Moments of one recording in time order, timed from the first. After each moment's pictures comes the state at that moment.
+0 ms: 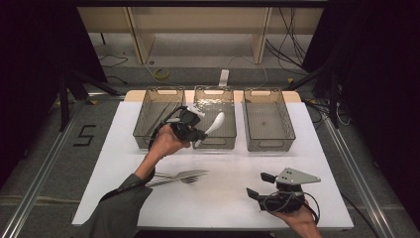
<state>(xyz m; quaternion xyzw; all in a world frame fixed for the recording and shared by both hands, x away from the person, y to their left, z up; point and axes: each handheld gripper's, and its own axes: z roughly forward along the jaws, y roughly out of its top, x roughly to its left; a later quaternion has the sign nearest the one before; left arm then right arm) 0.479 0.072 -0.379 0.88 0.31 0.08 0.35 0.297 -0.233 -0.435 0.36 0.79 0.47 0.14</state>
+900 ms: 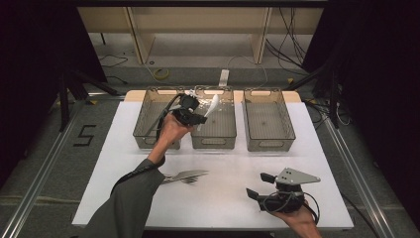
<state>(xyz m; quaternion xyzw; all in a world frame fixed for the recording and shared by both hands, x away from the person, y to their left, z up) 0.526 0.070 -0.386 0.84 0.39 0.11 0.36 0.297 -0.233 -0.436 0.36 0.79 0.47 0.13</state>
